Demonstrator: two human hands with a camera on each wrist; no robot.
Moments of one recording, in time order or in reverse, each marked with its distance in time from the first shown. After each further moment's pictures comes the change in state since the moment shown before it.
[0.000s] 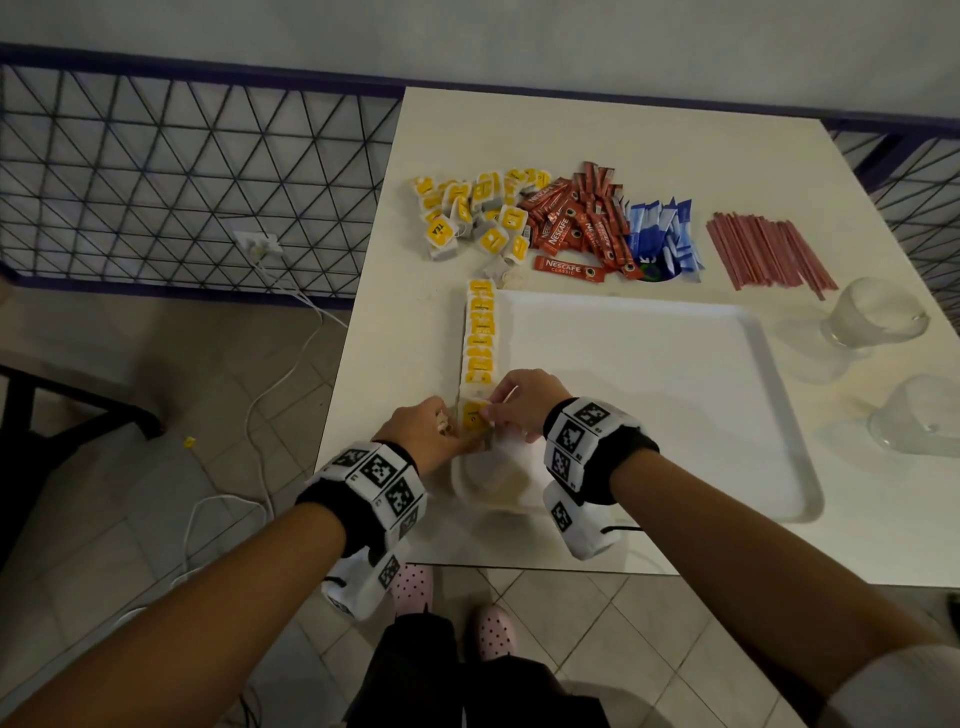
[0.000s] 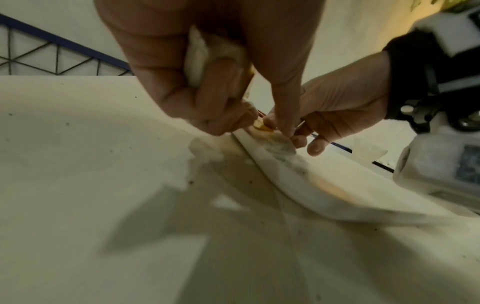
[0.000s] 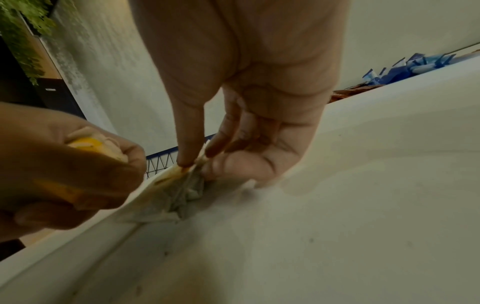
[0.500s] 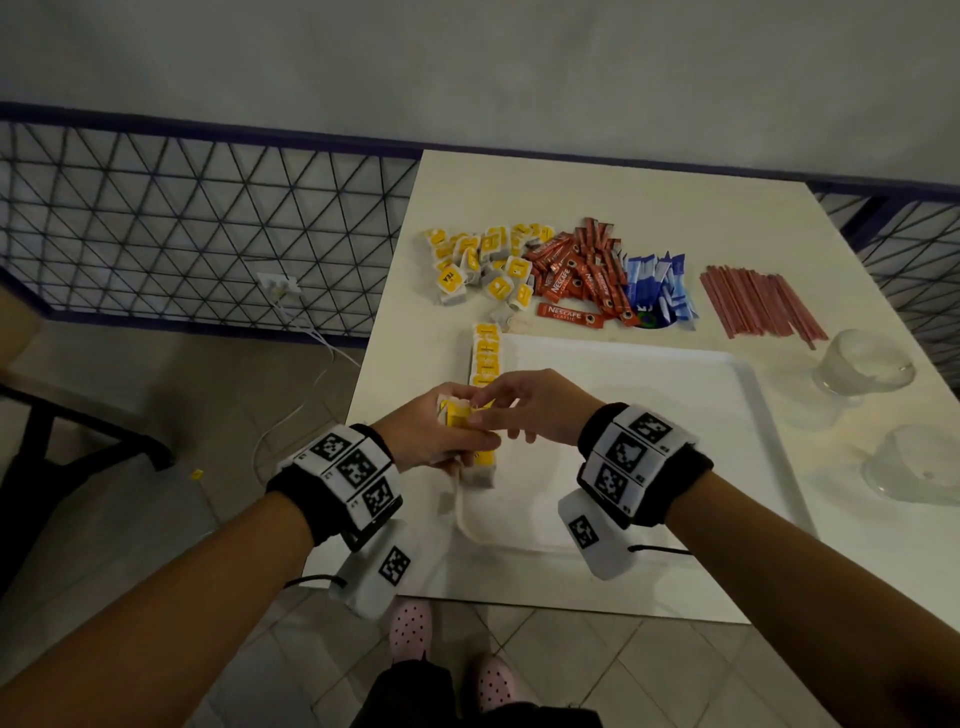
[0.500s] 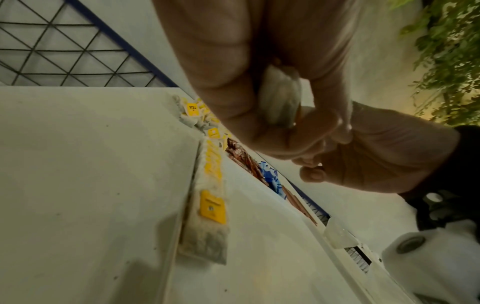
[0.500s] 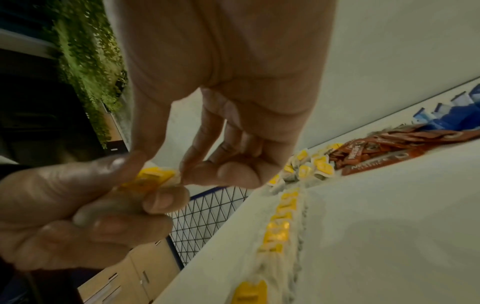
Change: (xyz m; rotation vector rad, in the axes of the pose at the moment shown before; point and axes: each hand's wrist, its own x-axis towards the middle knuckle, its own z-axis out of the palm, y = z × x) left_hand -0.016 0.031 -0.041 -0.627 -0.263 0.321; right_hand -0.042 -0.040 -0.042 0.148 -0.133 -0.310
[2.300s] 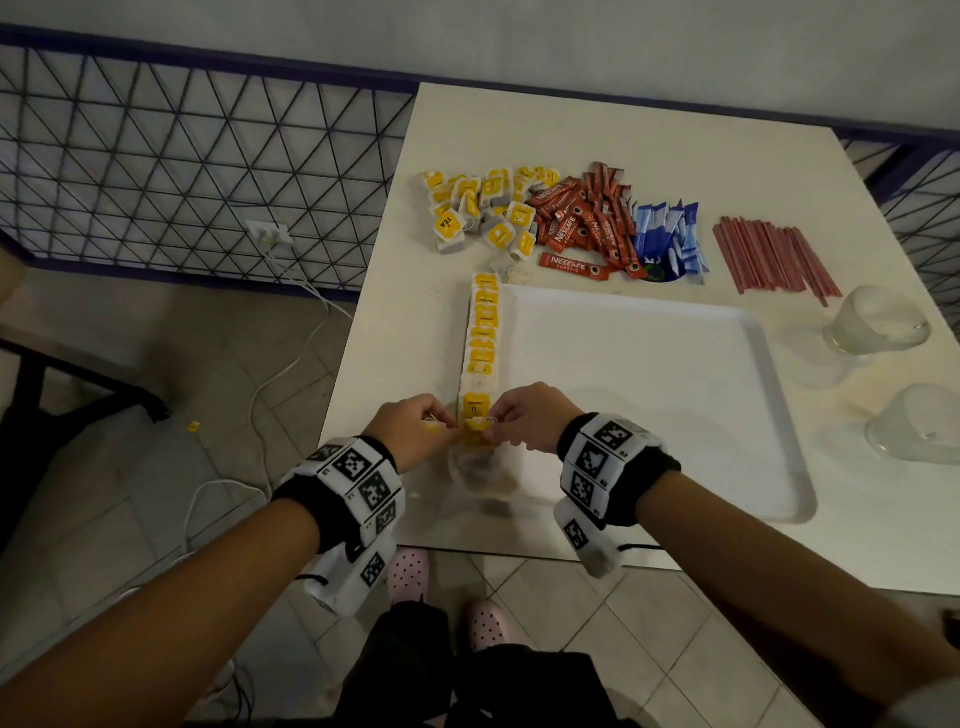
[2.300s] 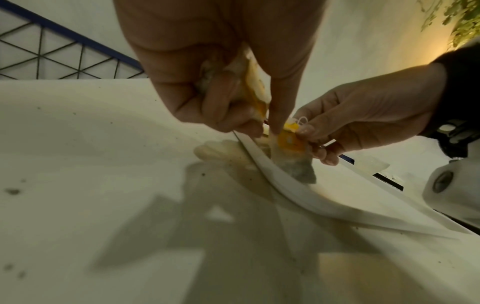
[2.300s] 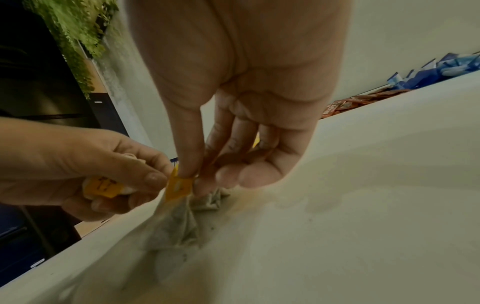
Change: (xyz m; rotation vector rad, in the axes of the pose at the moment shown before) left_hand -0.010 -0.055 0.008 0.536 0.343 -0.208; right_hand 0.003 0.054 0.033 -0.182 -0.014 0.221
